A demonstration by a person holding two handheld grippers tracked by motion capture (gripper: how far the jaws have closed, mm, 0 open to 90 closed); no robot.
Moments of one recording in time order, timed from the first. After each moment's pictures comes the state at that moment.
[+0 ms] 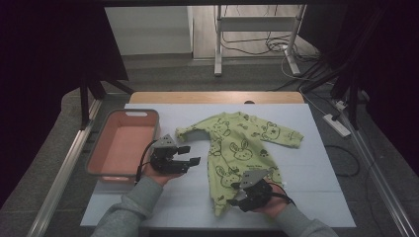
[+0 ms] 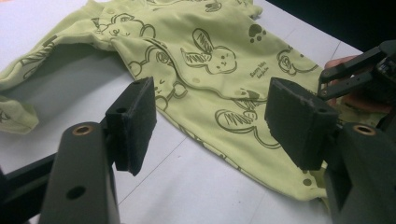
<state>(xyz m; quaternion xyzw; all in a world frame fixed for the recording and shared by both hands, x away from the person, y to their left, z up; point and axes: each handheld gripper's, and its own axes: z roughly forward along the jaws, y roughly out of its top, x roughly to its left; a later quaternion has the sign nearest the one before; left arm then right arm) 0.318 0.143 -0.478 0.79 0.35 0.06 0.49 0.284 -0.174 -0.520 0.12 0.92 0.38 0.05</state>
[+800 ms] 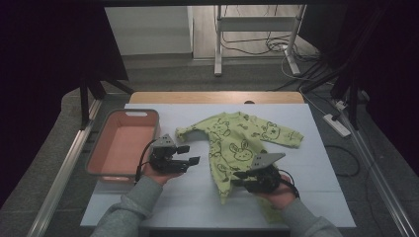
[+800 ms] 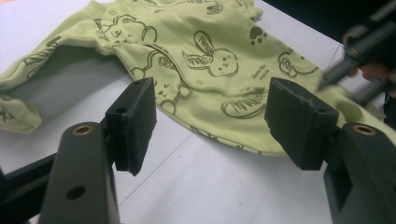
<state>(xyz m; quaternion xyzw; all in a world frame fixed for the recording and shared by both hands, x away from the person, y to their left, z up) 0.319 0.145 -0.478 0.79 0.35 0.06 0.50 0.306 -0.189 -0.479 0.18 0.88 0.44 0.04</state>
